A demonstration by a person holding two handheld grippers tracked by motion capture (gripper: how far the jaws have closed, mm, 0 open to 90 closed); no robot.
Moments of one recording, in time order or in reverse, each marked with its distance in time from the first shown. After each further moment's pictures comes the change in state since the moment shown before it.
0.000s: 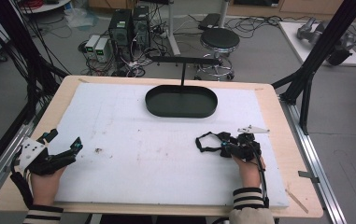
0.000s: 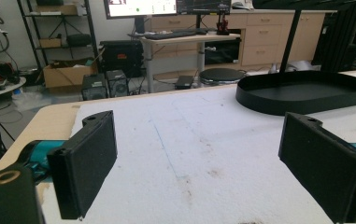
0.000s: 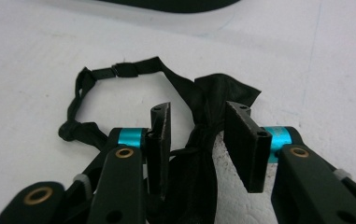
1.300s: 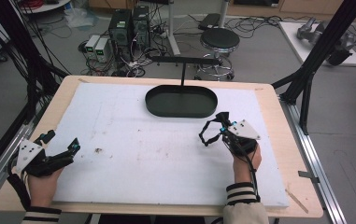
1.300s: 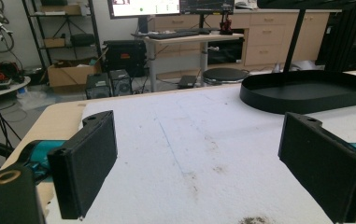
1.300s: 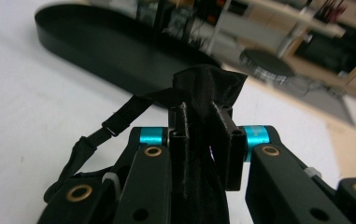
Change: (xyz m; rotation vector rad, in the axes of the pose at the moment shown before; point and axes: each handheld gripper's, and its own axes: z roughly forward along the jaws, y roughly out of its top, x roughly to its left) left arm 0.004 -0.001 -0.005 0.000 0.011 0.000; right arm 0.046 0.029 -0.023 -0.328 -0.242 -0.312
